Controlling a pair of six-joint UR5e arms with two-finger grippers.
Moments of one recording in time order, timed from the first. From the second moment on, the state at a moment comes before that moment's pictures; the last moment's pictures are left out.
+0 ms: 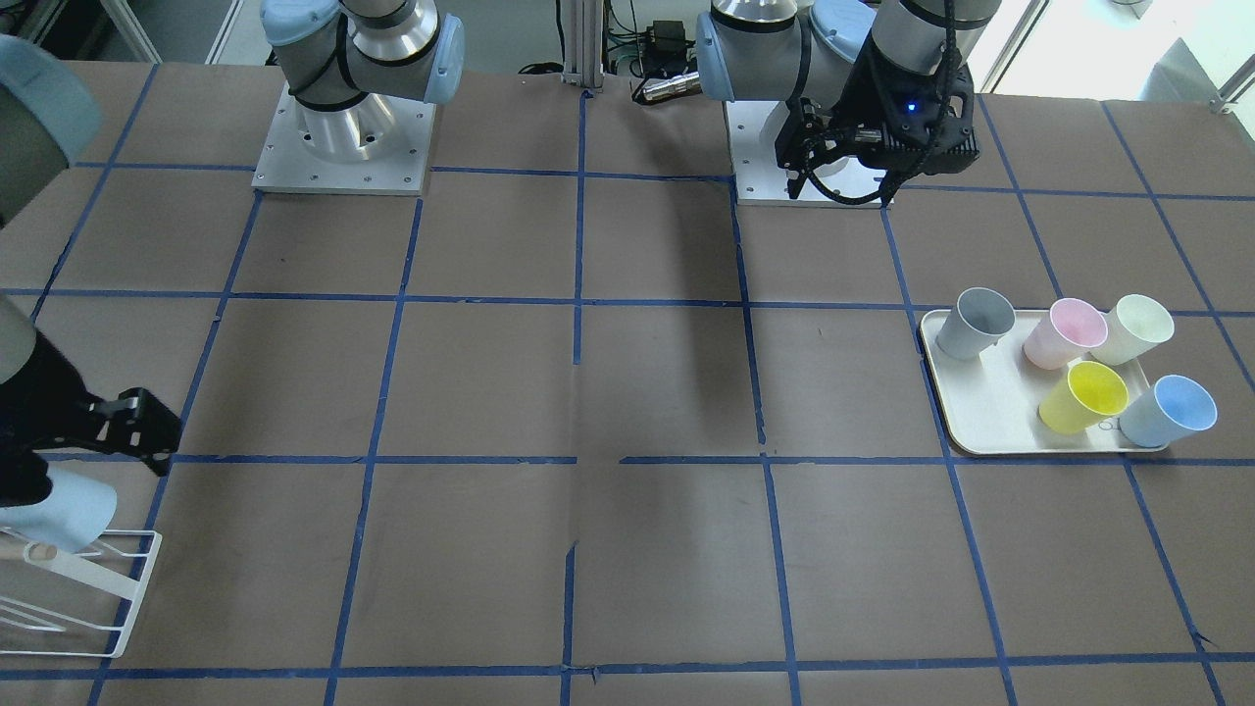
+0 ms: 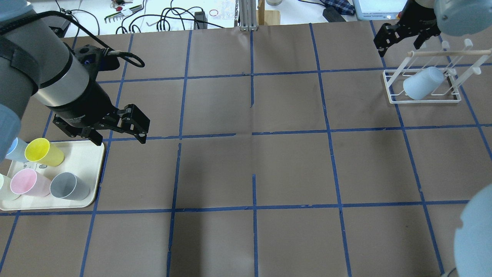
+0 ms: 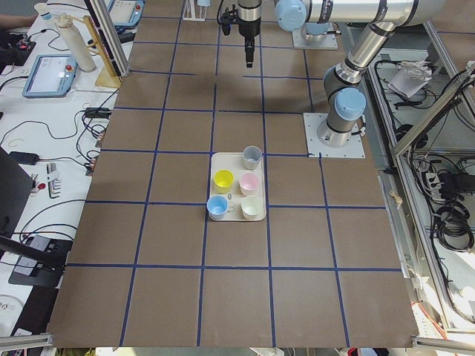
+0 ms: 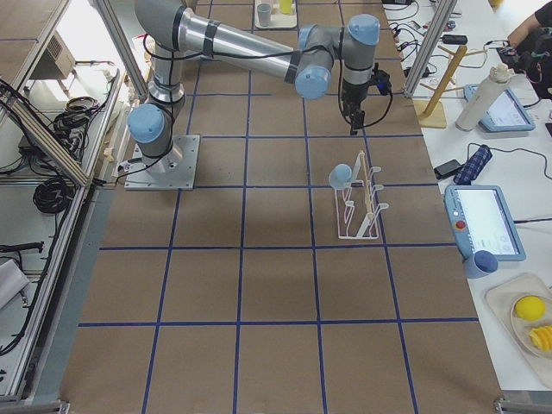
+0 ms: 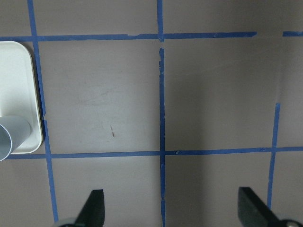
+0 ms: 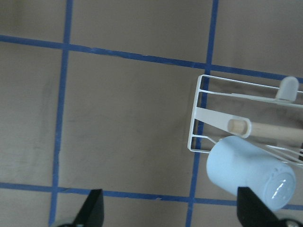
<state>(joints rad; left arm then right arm) -1.52 -1.37 -1.78 -1.61 1.56 0.05 1.41 -1.27 1.42 -1.83 -1.62 -0.32</state>
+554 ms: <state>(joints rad) -1.52 -1.37 -1.78 -1.60 1.62 0.05 1.64 -1.42 1.43 -1.62 -1.57 -0.14</state>
